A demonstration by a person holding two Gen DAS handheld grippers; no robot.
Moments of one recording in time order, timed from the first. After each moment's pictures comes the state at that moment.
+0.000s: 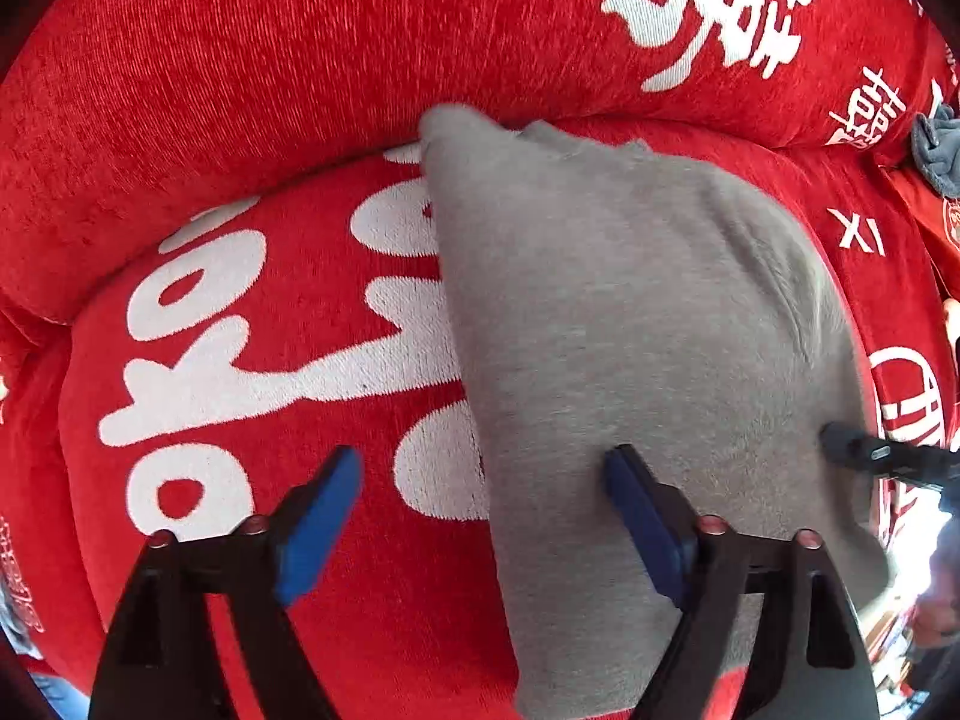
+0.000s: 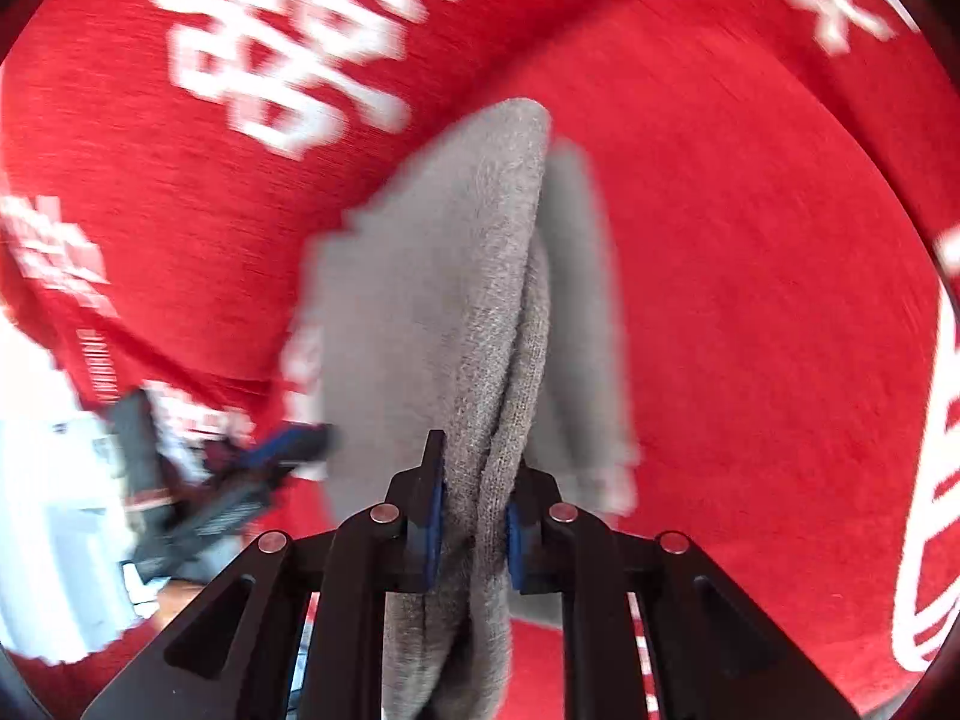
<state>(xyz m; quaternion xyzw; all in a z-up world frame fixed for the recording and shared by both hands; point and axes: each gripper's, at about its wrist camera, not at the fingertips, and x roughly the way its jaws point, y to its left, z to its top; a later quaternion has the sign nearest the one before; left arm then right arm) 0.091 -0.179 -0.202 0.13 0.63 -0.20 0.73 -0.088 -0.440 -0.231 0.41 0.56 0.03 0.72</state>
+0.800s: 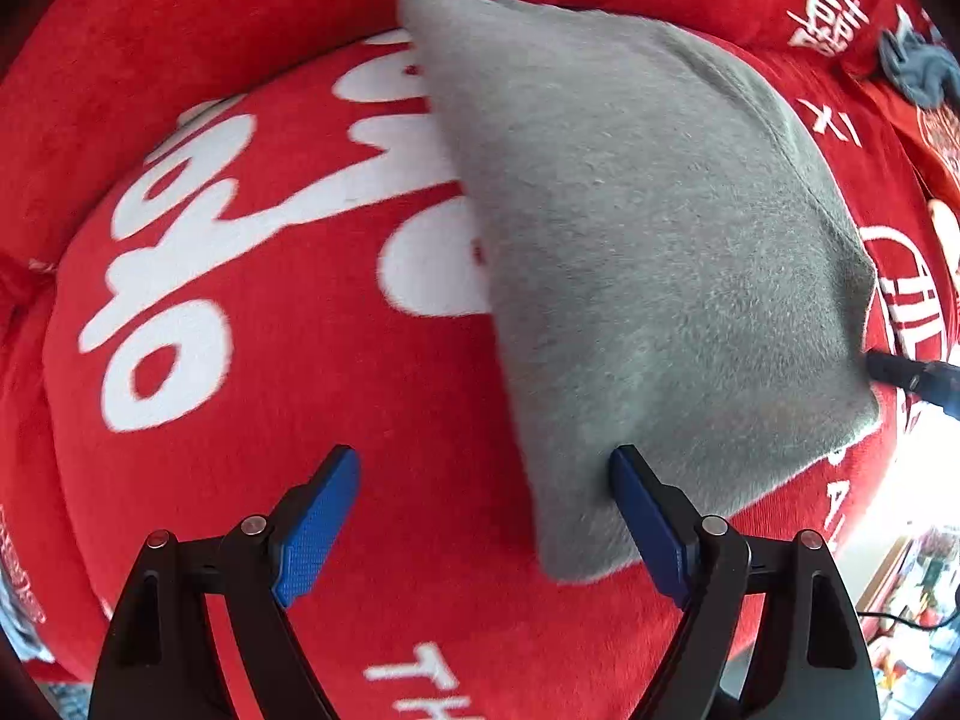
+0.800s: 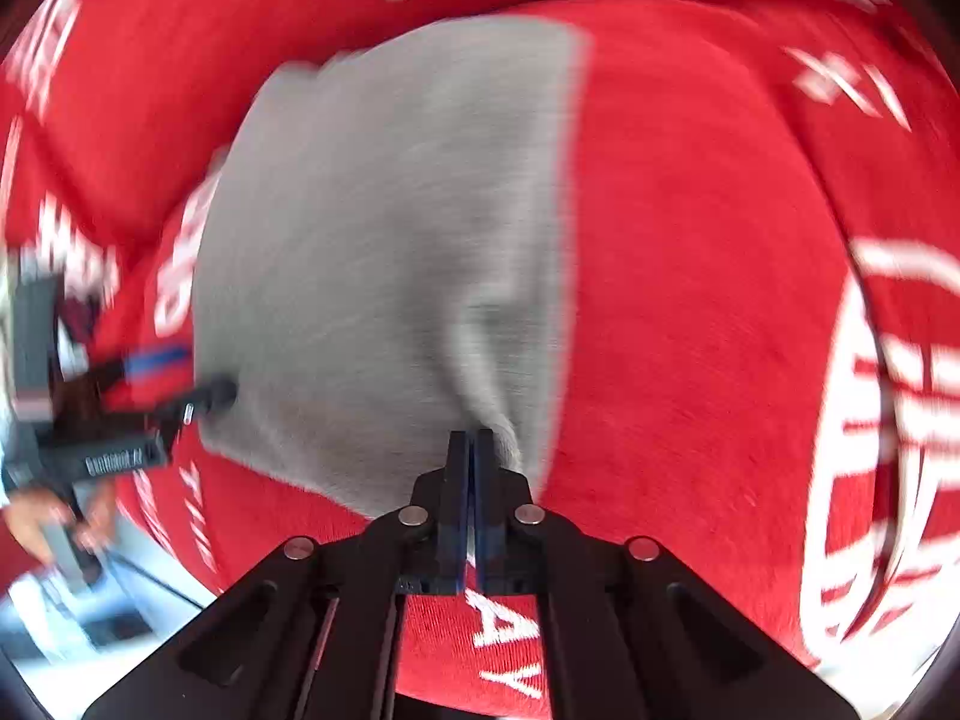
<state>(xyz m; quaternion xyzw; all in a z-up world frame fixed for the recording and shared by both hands) 0.039 -0.148 -0.210 0.16 0.67 -0.23 0.69 -0.147 -0.429 -0.197 0.26 0.61 -0.03 0.75</state>
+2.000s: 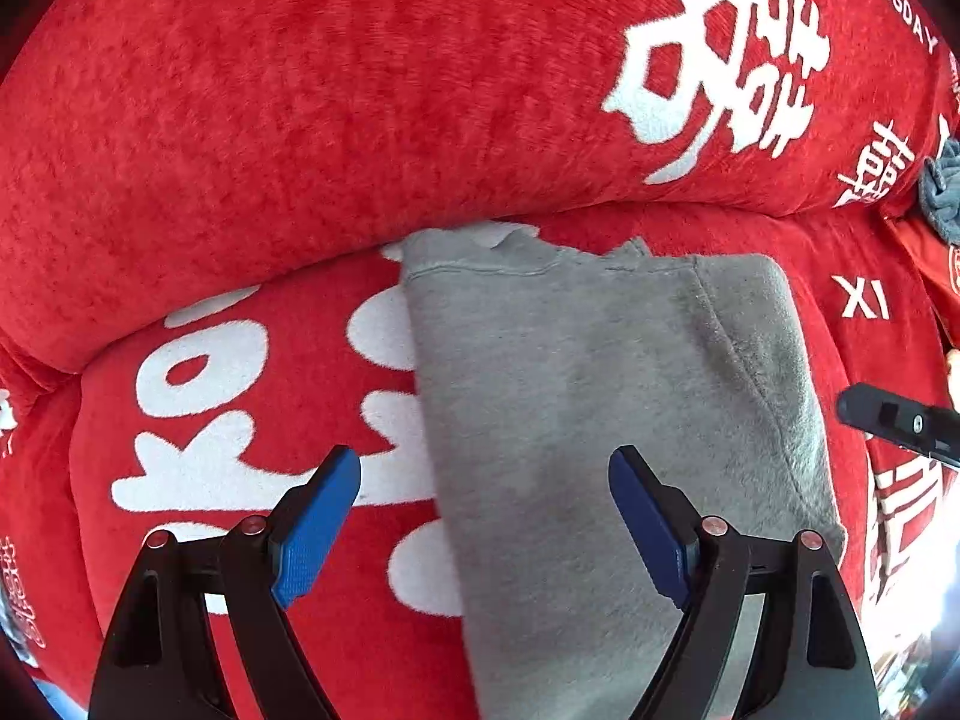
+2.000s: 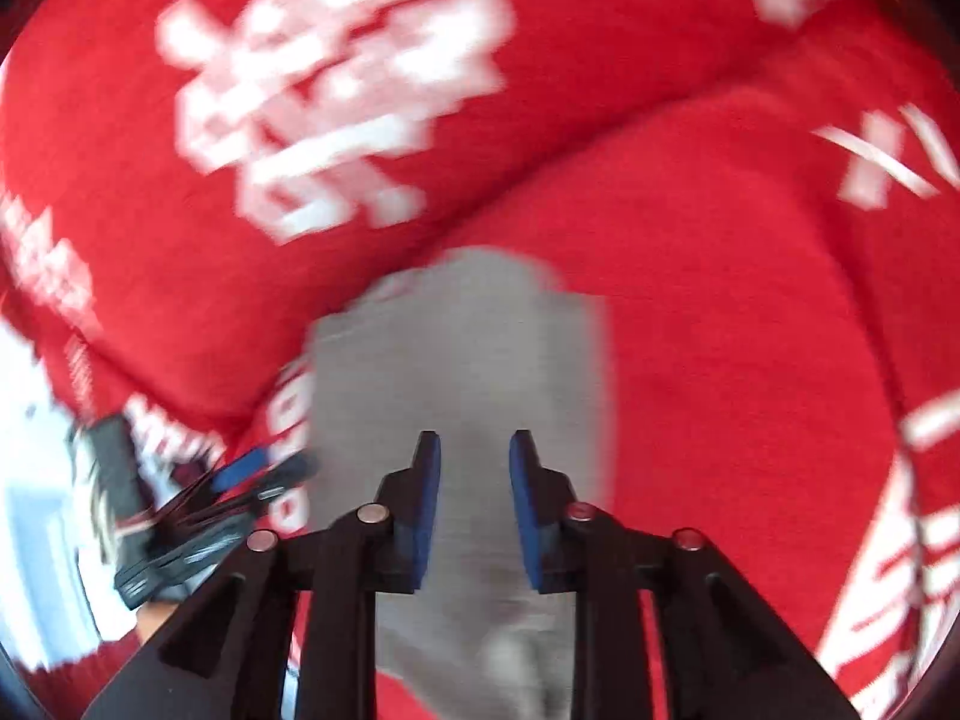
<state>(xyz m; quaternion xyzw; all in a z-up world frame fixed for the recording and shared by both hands) 0.130 -0.224 -0.177 0.13 0.60 -0.19 0.77 -0.047 -0.464 -0.167 0.34 0.51 0.09 0.78</state>
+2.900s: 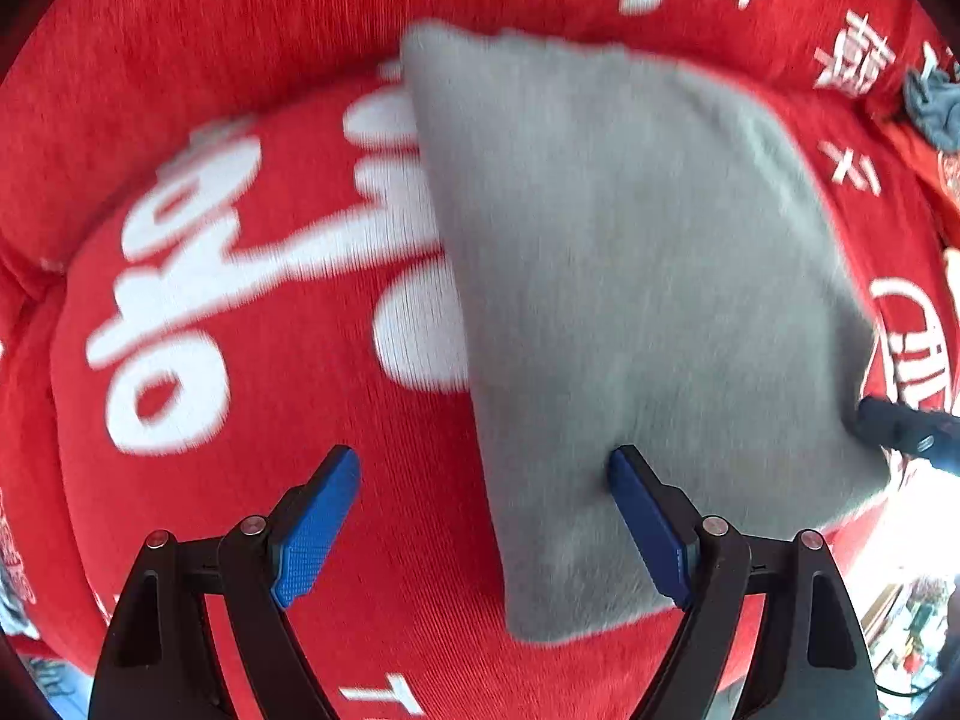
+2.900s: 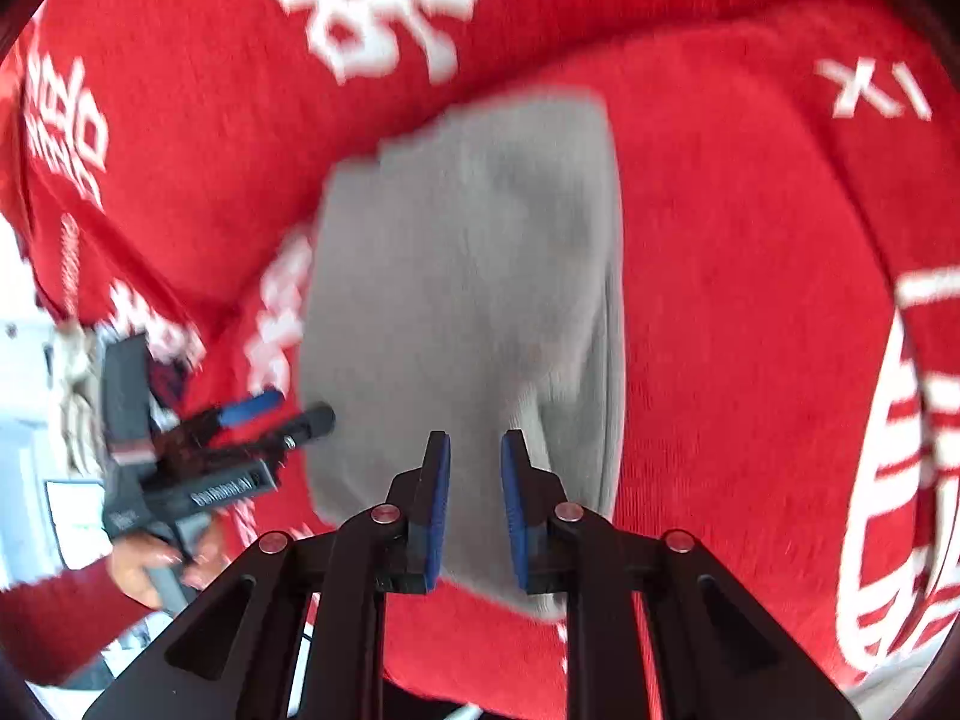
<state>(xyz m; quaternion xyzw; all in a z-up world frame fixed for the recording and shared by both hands) 0.047 -0.174 -0.213 0.15 0.67 -0.19 0.70 -0.145 -0.436 -0.195 0.29 0.60 0.05 0.74</state>
